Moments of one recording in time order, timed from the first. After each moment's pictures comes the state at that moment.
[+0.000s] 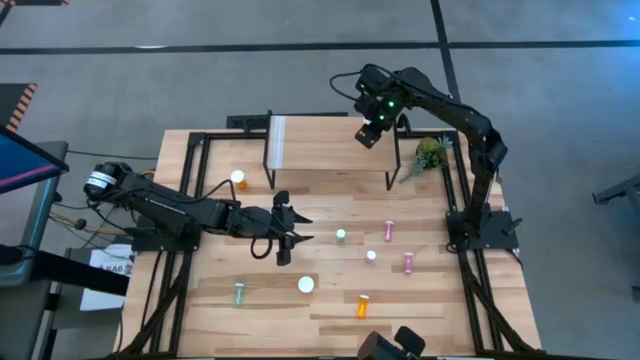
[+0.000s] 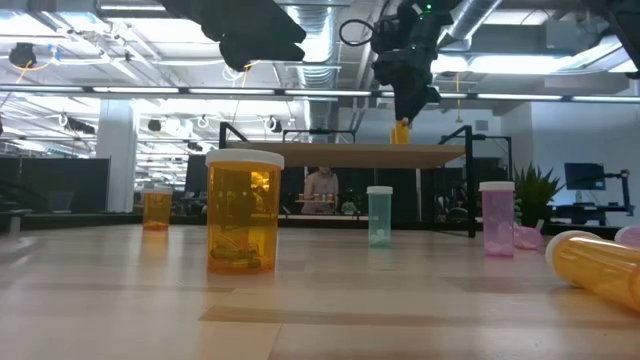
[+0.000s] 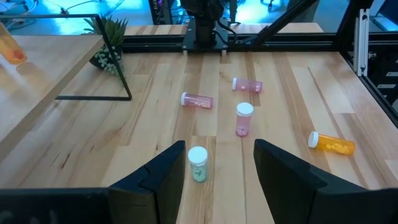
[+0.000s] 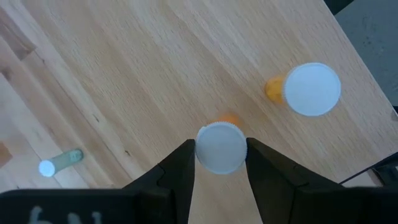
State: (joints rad) left arm -0.23 1.34 0.84 0.07 -0.30 -0.10; right arm -0.67 1.87 1.95 -1.36 -0.13 -0.01
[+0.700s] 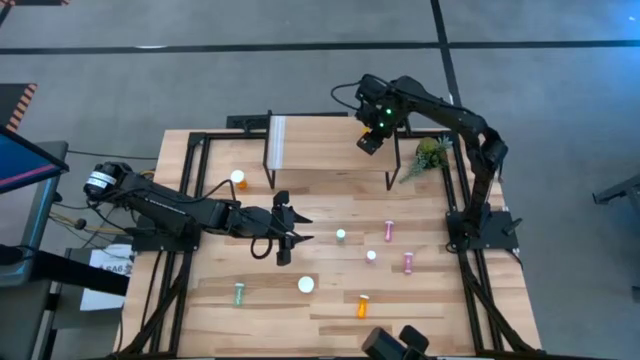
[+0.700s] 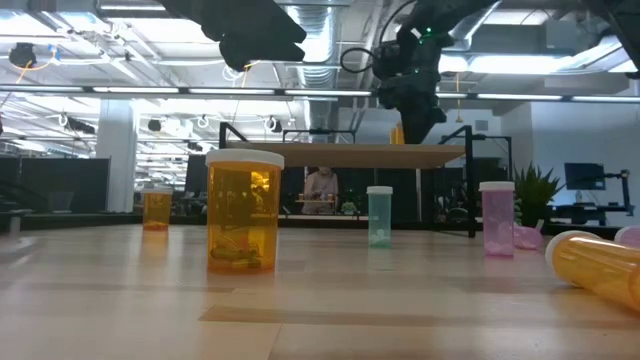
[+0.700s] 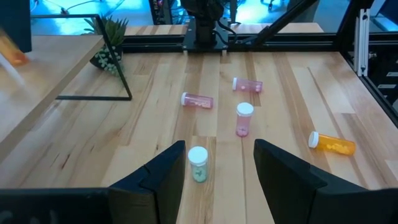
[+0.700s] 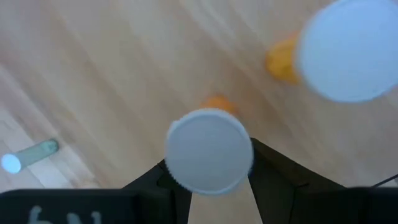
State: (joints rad) left arm -0.23 1.34 0.84 0.07 -0.30 -0.10; right arm -0.69 1.87 1.79 -1.30 -0.13 -0.03
